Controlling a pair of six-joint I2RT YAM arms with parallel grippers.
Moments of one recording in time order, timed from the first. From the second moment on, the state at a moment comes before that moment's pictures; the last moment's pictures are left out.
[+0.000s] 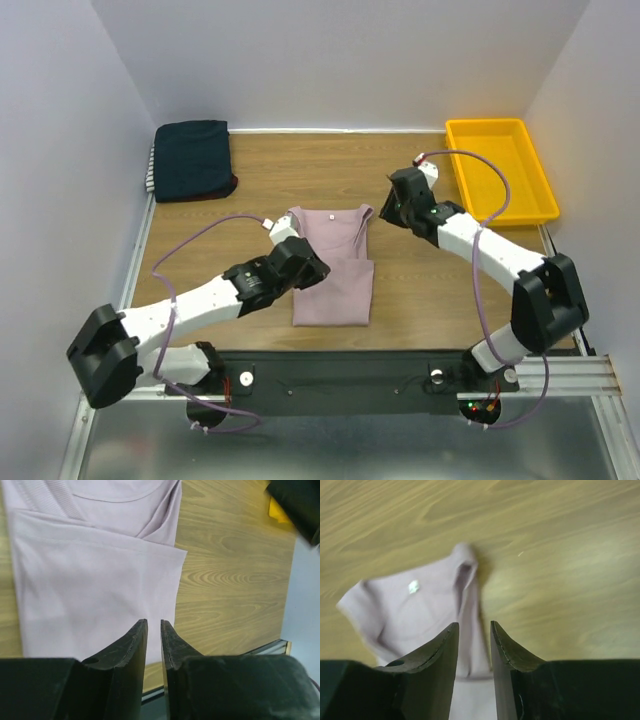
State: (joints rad) left arm -0.93 1.12 0.70 -0.22 -0.28 -1.10; right arm 0.56 1.48 1.08 -0.30 0.27 0.77
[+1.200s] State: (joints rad) left arm -0.97 1.59 0.83 -0.05 -0.13 -0.98; right arm 0.45 1.99 1.44 -0.31 0.20 0.69
